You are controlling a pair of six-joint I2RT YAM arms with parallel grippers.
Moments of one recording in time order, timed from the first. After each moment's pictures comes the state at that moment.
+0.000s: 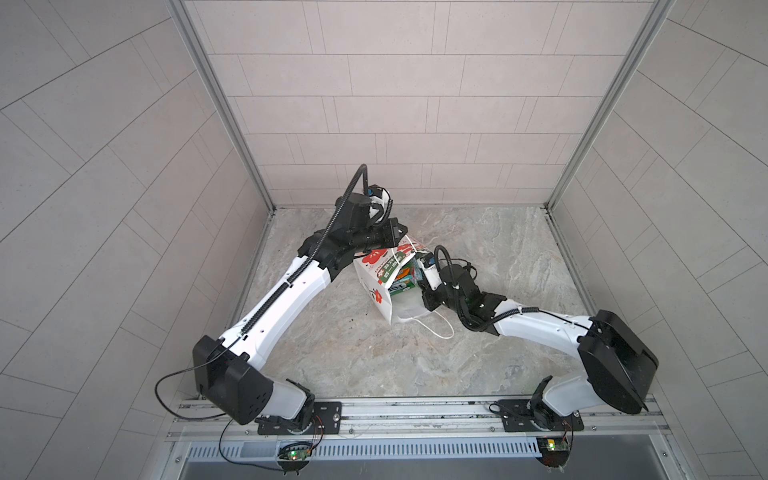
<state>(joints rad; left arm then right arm) -0.49 1.43 1.43 -0.47 0.34 -0.57 0.73 1.44 0.79 0.13 0.07 0.12</state>
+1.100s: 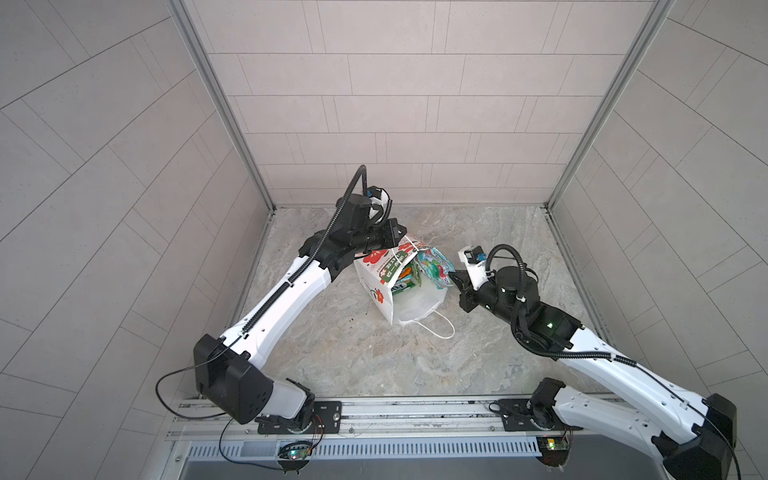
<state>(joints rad) -0.49 1.43 1.41 -0.46 0.34 -0.59 0.70 0.90 0.79 -0.19 0.10 0.08</state>
